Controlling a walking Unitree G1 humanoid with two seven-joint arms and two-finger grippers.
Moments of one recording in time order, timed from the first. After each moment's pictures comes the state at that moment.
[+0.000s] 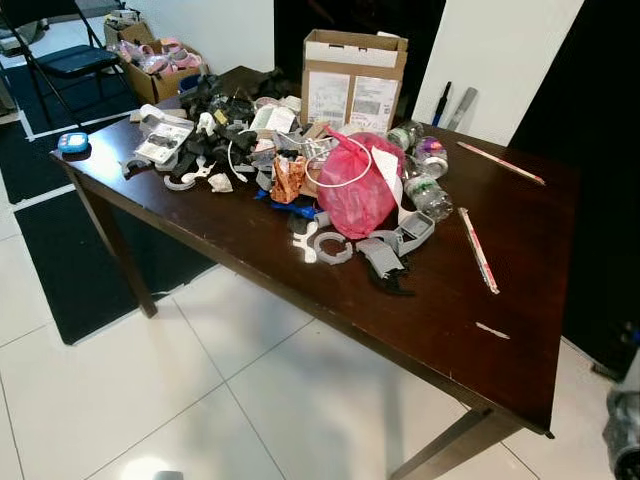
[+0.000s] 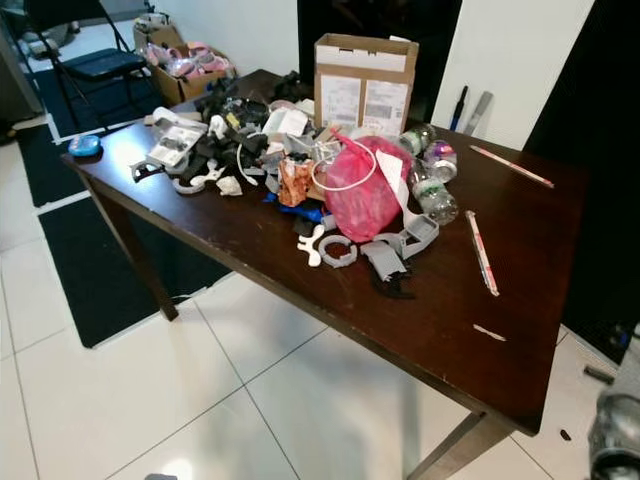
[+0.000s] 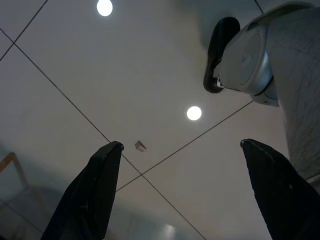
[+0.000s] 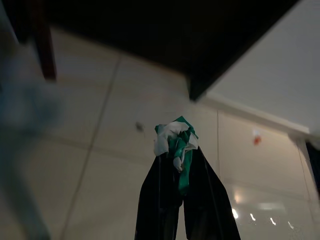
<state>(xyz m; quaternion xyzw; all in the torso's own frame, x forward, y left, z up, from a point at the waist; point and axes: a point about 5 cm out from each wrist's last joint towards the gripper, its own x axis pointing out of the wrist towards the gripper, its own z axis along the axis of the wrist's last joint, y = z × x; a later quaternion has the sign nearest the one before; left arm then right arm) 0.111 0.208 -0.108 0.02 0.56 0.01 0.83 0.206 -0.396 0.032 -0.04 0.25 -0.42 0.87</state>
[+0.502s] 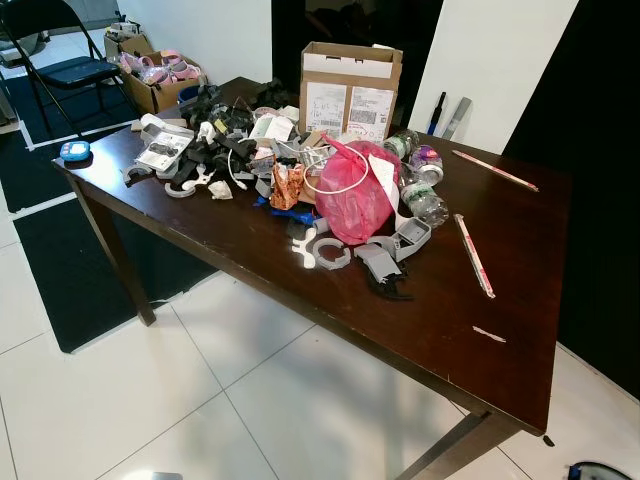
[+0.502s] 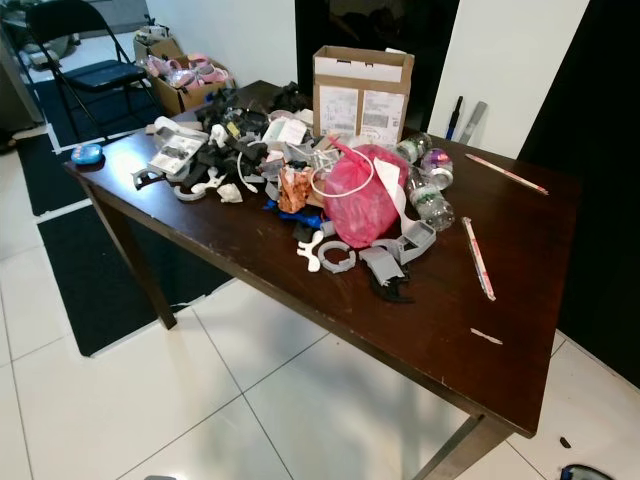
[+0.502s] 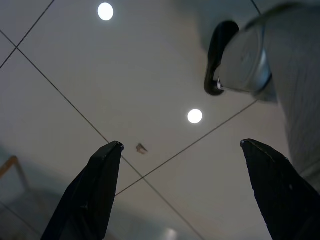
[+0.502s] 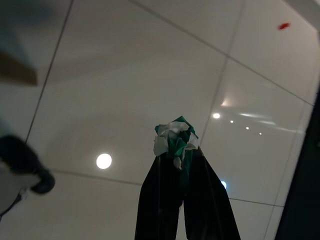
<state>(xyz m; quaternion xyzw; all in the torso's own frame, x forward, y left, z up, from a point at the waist) 0.102 0.208 -0.111 0.02 0.57 0.01 0.82 0.109 -0.323 -0.071 -0.01 0.49 -0.34 0.80</state>
